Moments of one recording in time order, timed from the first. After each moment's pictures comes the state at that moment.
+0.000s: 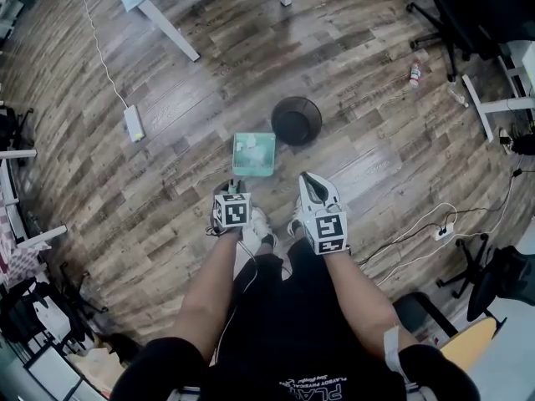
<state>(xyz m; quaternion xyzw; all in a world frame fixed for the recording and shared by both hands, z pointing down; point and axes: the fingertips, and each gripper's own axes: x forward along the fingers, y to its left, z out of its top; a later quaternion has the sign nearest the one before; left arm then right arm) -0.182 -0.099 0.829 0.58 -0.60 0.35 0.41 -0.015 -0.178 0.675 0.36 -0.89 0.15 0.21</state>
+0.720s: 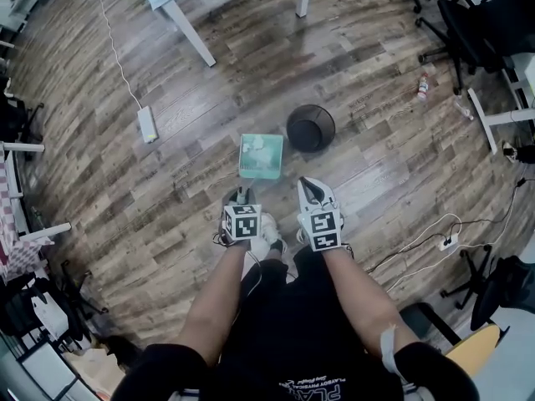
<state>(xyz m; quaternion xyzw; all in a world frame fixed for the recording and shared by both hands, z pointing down) -0.203 -0.068 0.793 0.59 -0.62 0.34 0.38 -0.065 -0.145 0.702 0.33 -0.90 0.14 0.26</state>
